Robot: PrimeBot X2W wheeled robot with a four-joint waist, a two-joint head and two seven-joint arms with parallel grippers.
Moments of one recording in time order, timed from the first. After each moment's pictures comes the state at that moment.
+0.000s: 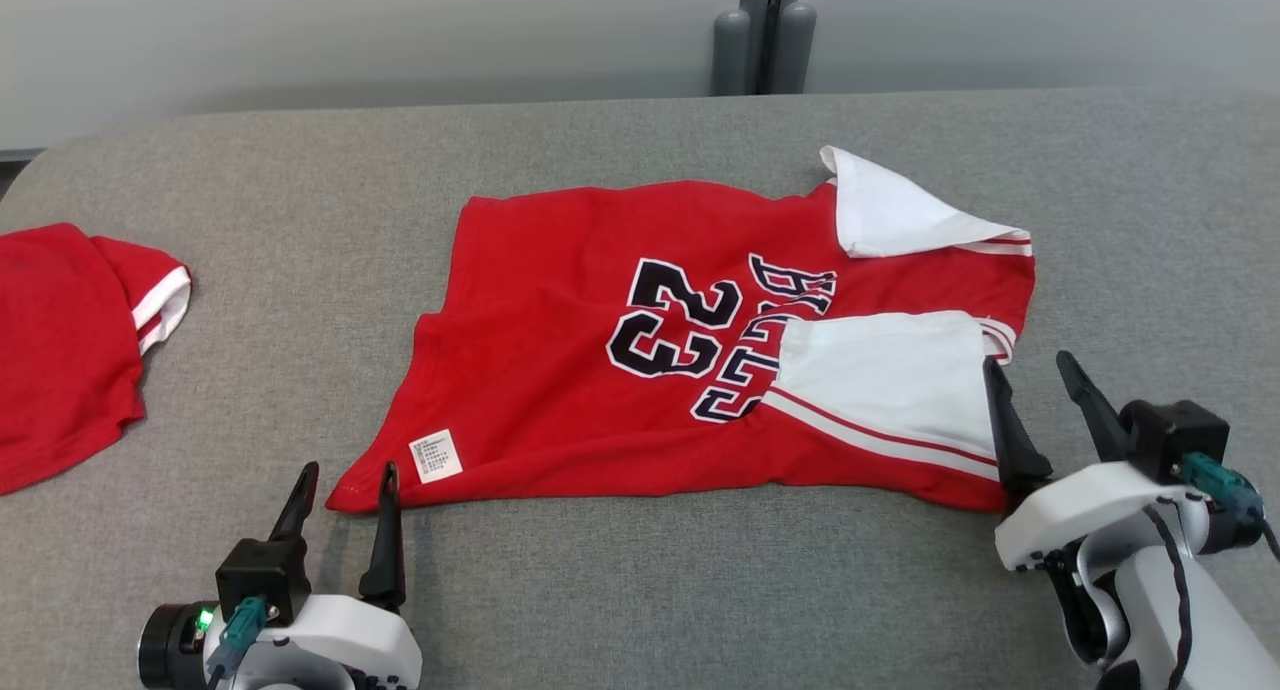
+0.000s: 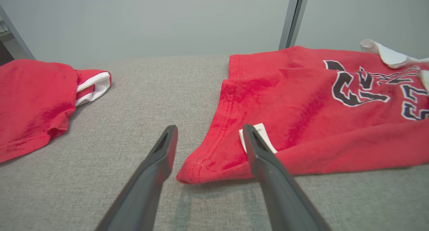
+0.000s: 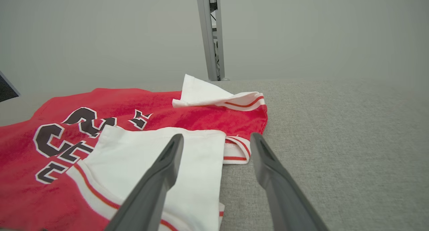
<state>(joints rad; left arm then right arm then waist) -0.10 0.05 -0.03 0.40 -0.10 0.01 -0.26 -0.33 -0.12 0.11 0.56 0.26 0.13 -0.26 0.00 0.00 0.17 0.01</state>
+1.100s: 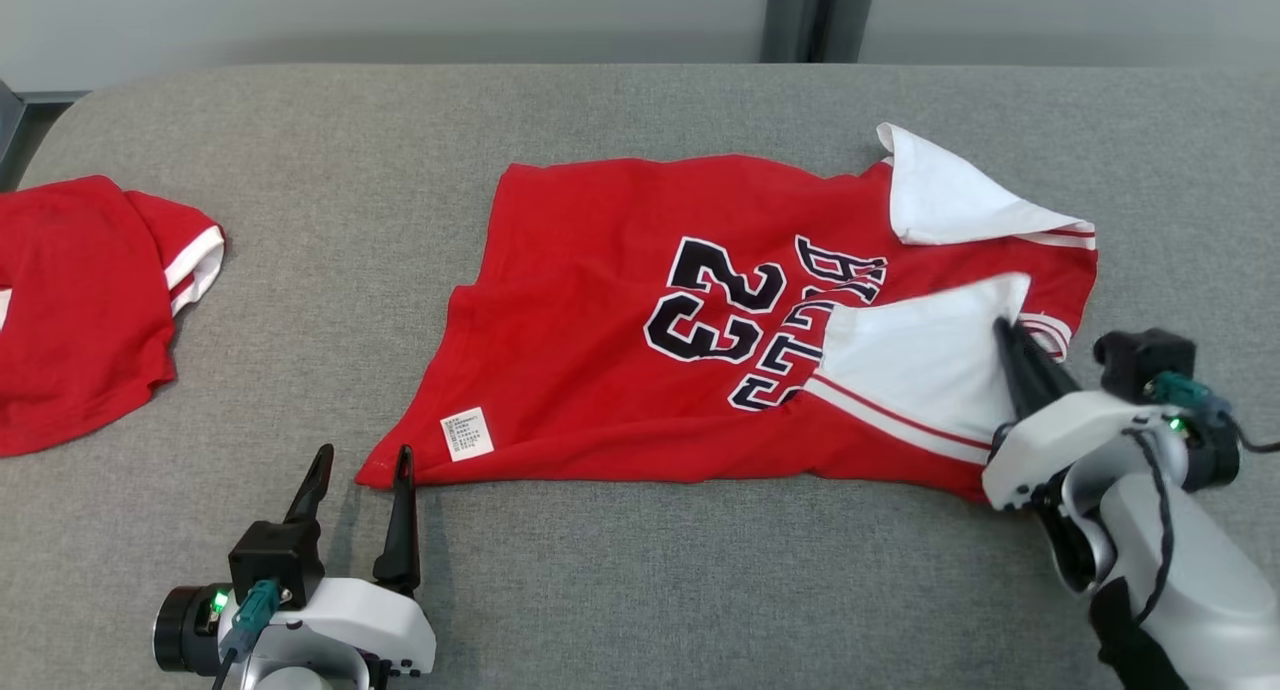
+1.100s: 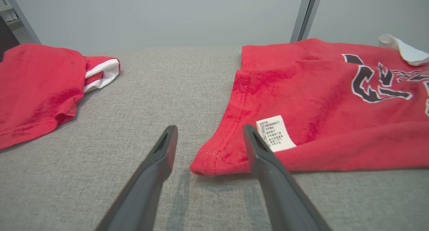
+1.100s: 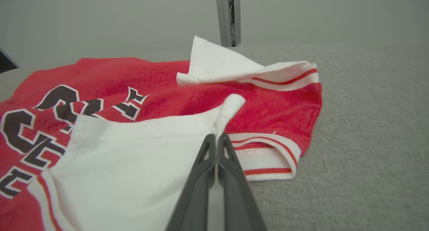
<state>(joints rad) -0.13 0.05 -0.07 0.41 -0.14 0.03 -0.26 -0.59 -0.16 0.29 0.90 0.41 0.13 -0.26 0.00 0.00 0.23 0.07</state>
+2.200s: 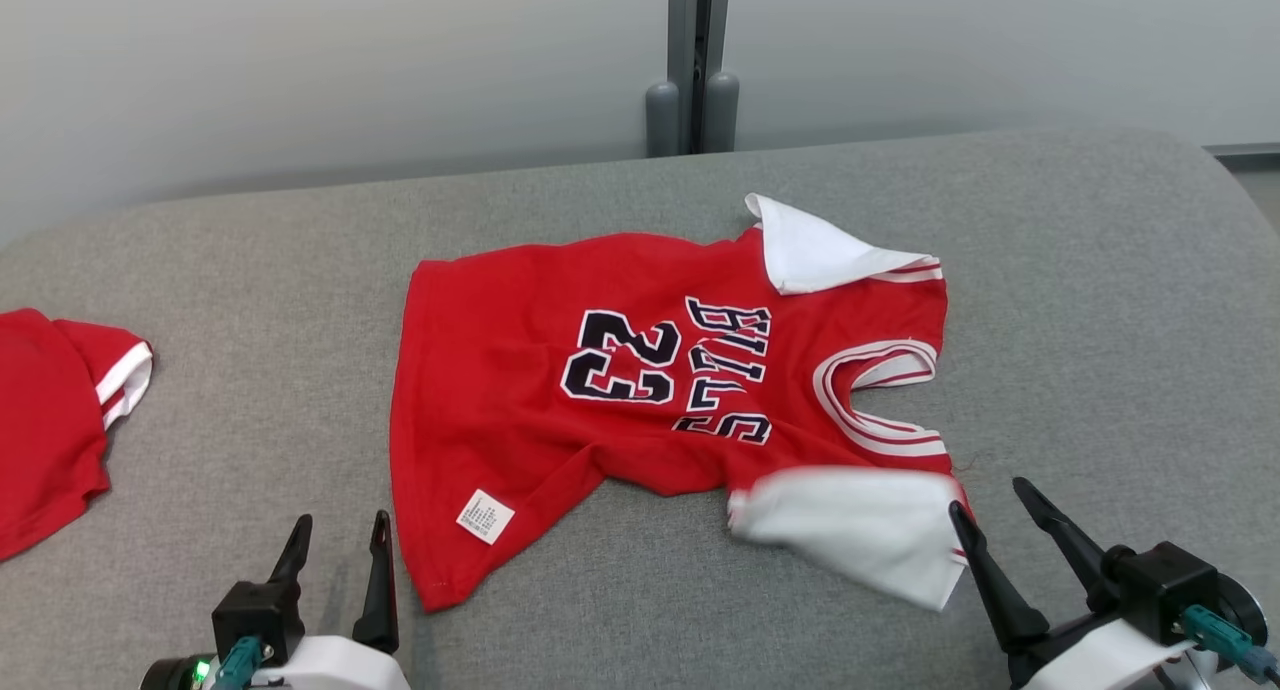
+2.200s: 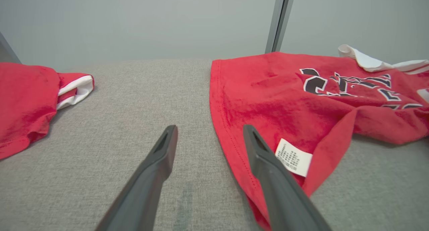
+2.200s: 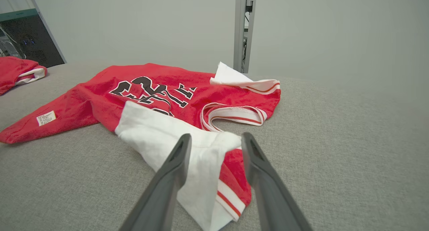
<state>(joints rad) -0.06 0.05 -0.03 0.44 -0.13 0.03 -0.26 -0.07 -0.32 0.35 0.27 0.35 0.13 -0.26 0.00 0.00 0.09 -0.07</state>
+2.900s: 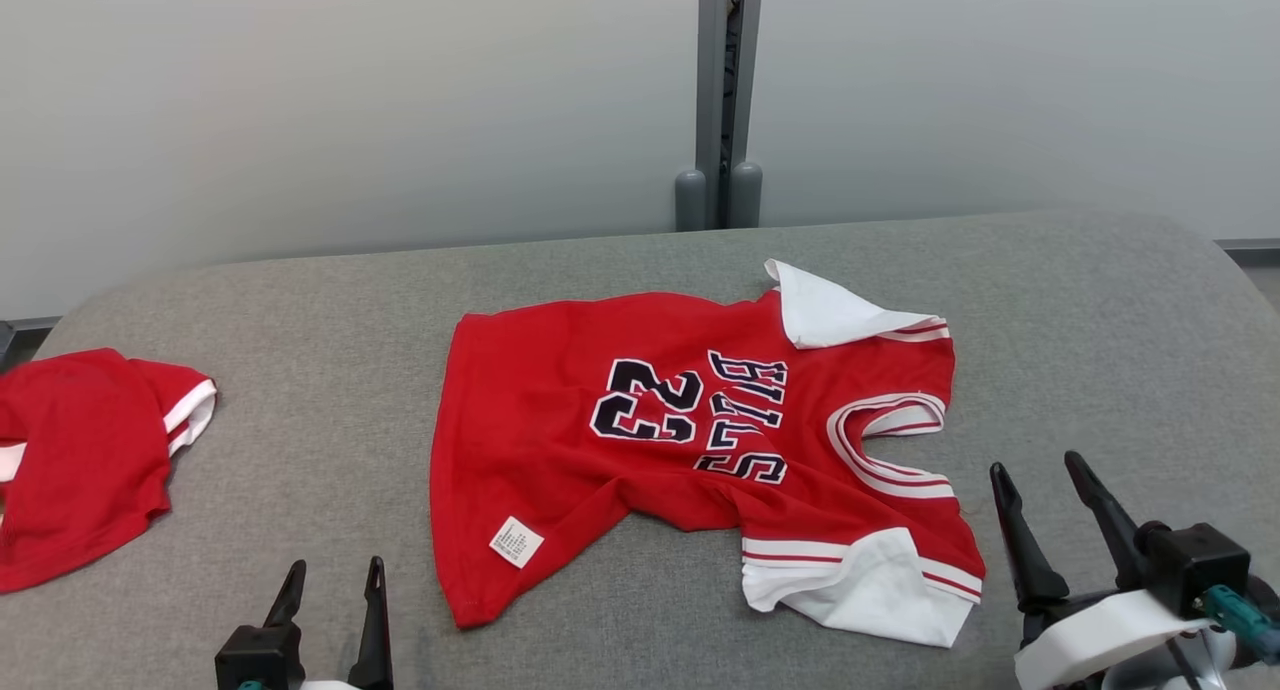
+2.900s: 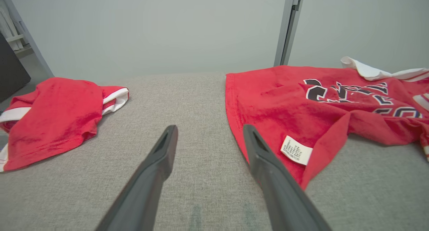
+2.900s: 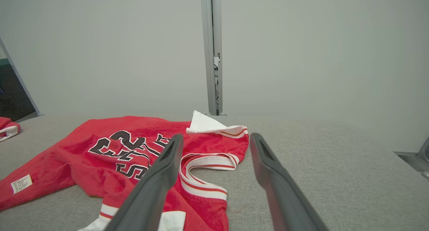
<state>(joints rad) 0.02 0.05 -0.01 0.42 -0.10 0.04 -0.26 -0.08 -0.17 0.12 0.31 0.25 0.13 -0.26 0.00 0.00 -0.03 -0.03</state>
